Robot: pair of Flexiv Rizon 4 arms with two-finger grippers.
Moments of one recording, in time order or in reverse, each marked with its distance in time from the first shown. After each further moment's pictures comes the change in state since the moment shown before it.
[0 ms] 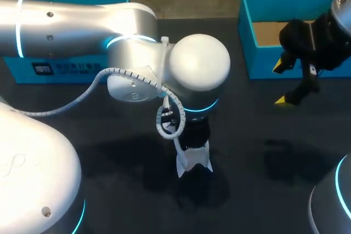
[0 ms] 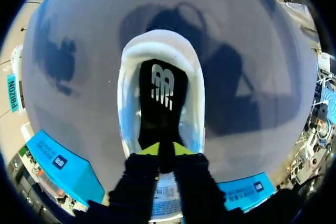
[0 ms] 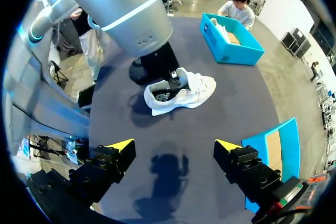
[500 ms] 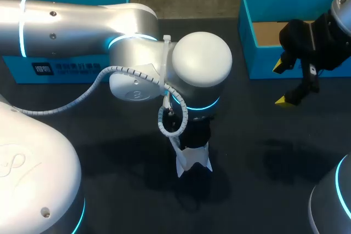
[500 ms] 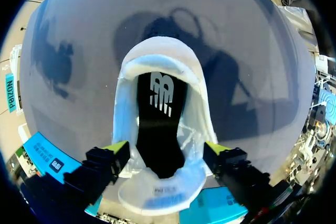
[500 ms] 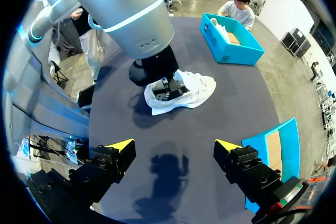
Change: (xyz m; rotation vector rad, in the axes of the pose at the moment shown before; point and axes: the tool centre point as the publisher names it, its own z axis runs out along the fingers) left arm 0.002 -0.004 0.005 0.029 0.020 -0.005; right arm 0.000 0.000 0.000 0.000 0.000 0.000
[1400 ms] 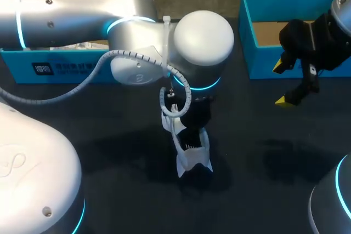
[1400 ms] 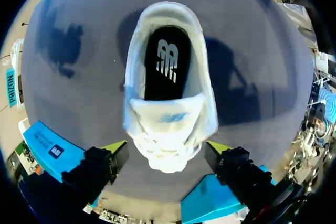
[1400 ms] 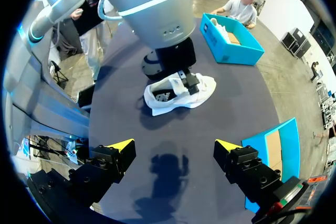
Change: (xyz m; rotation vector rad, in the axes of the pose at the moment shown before) left arm -0.009 0.046 -0.014 -0.042 0.002 -0.001; right arm 0.000 0.000 0.000 0.000 0.000 0.000
